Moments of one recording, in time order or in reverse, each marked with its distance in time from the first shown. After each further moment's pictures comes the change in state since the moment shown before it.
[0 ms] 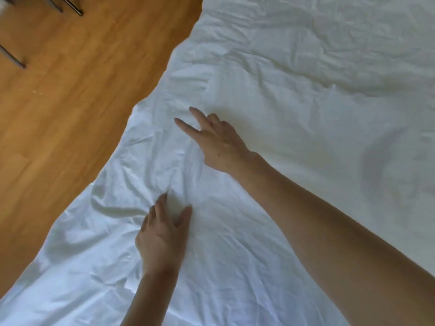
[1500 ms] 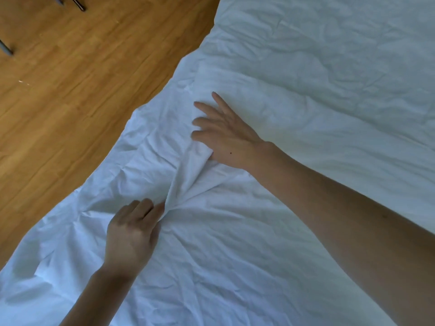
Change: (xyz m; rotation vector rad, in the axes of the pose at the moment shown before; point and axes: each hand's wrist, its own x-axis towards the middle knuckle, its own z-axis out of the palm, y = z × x) left_hand 0.057 -0.038 -0.023 0.010 0.191 0.729; right_hand 0.032 0.022 -0.039 -0.487 -0.139 -0.318
